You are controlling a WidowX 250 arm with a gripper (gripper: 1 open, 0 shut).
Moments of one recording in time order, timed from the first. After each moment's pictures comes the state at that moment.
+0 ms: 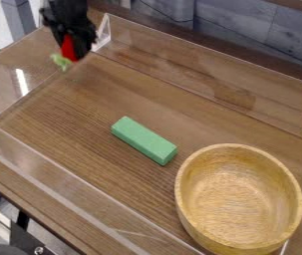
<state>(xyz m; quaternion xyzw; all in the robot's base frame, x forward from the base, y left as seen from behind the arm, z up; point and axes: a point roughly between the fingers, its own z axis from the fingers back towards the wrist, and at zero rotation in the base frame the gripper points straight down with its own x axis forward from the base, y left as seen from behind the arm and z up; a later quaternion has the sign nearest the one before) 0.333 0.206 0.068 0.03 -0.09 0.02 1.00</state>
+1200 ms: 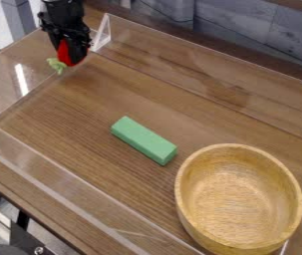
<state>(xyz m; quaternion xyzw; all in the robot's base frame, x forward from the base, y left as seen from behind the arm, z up) 0.332 0.210 0.047 0.00 -0.05 -0.02 1.00</state>
